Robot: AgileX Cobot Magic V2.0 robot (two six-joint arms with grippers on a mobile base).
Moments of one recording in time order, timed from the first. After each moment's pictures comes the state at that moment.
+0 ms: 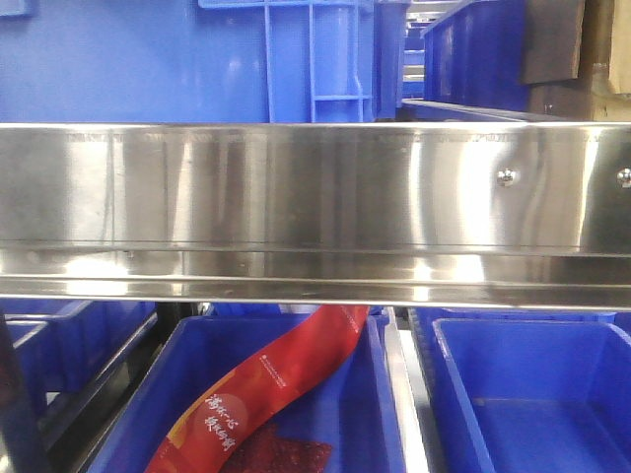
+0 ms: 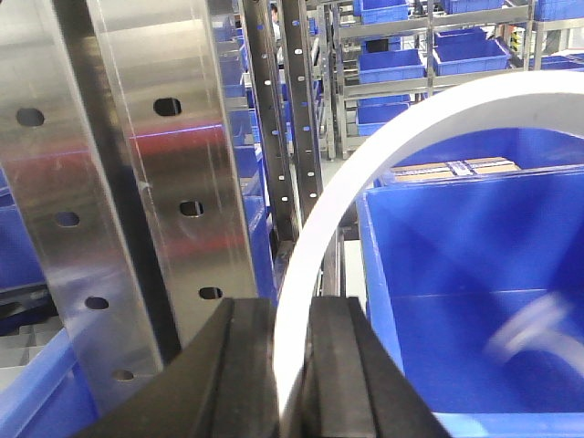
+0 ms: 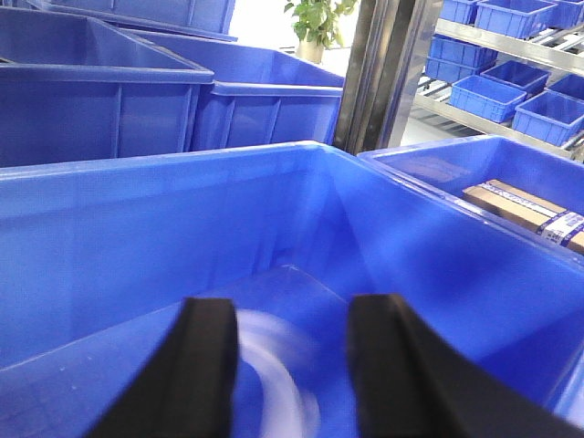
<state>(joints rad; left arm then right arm) 0.08 0.79 -0.95 0.00 0.28 0.14 0.33 1.64 -1.52 0.91 0.17 -1.03</state>
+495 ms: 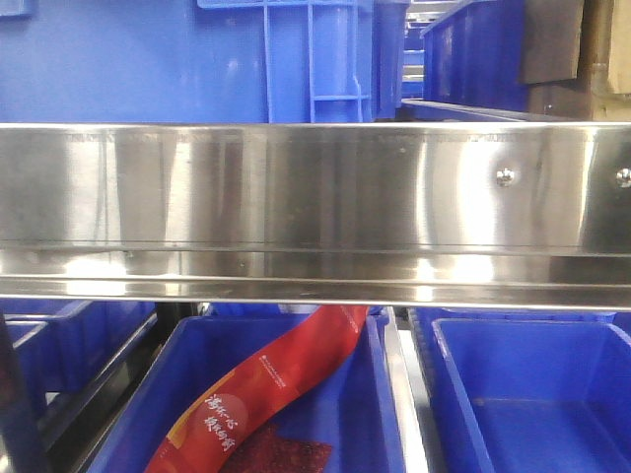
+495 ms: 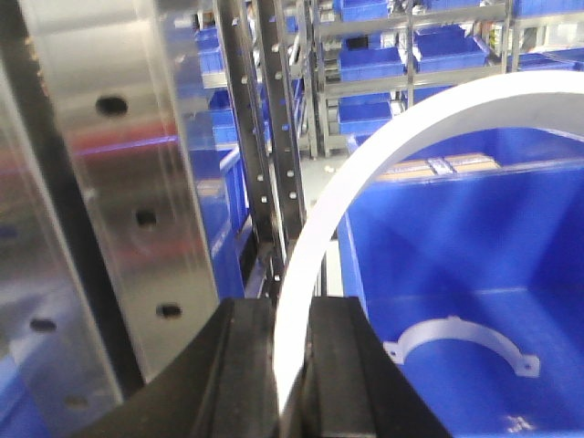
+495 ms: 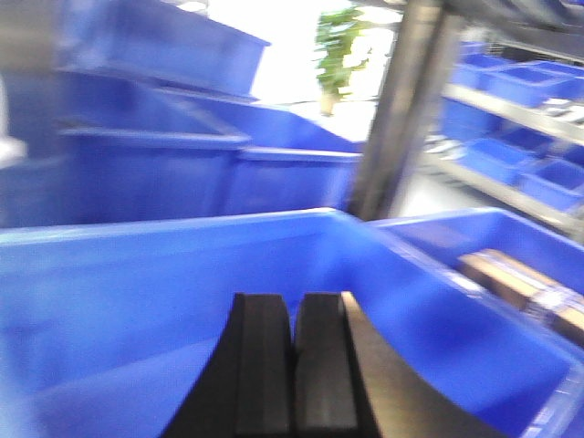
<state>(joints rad) 0.04 0.86 -0.97 0.01 0.23 0.14 0.33 1.46 -1.52 0.86 0.32 -1.03</state>
